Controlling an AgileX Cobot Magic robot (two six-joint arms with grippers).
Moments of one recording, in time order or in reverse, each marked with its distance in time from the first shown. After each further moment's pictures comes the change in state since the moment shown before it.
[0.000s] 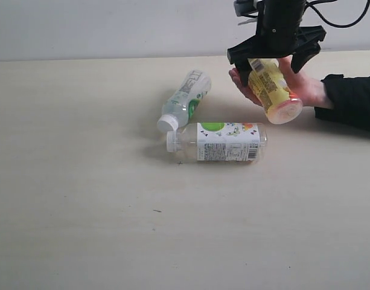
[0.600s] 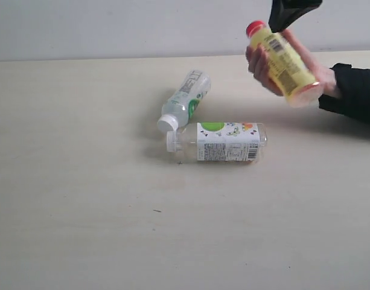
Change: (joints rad) left arm 0.000 0.000 0.000 0.000 0.000 0.000; right arm 0.002 -0.422 0.184 0.226 0.028 -0.092
